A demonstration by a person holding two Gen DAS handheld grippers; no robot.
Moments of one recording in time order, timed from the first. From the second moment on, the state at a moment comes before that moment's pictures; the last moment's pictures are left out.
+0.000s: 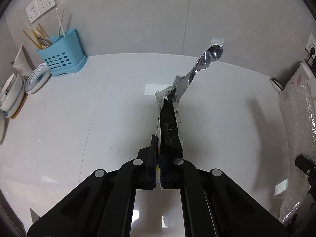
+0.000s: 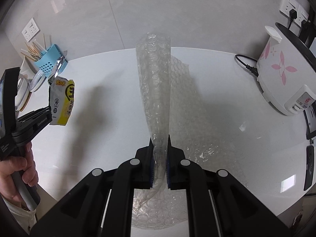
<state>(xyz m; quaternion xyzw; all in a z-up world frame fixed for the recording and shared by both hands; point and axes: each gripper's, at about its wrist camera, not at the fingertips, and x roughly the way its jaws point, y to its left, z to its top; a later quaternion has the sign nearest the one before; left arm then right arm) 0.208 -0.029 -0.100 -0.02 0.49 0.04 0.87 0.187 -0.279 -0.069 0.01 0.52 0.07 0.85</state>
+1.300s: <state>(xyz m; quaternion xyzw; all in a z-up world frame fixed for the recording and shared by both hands) -0.137 0.045 -0.118 -0.04 0.48 -0.05 0.88 -0.151 -0.154 -0.100 0.02 0.49 0.10 0.86</state>
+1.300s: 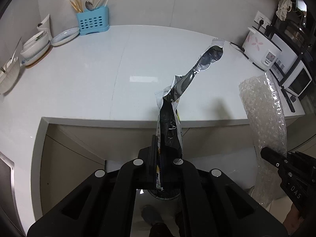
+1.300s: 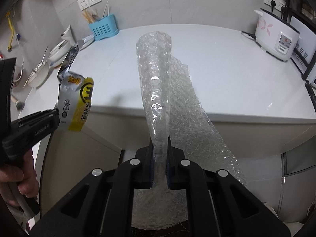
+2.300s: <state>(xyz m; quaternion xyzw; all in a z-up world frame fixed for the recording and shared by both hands) -0.173 -0.020 -0.553 -0.08 0.58 -0.03 0.81 -0.169 -0.192 -0.510 0.01 0.62 0.13 0.77</state>
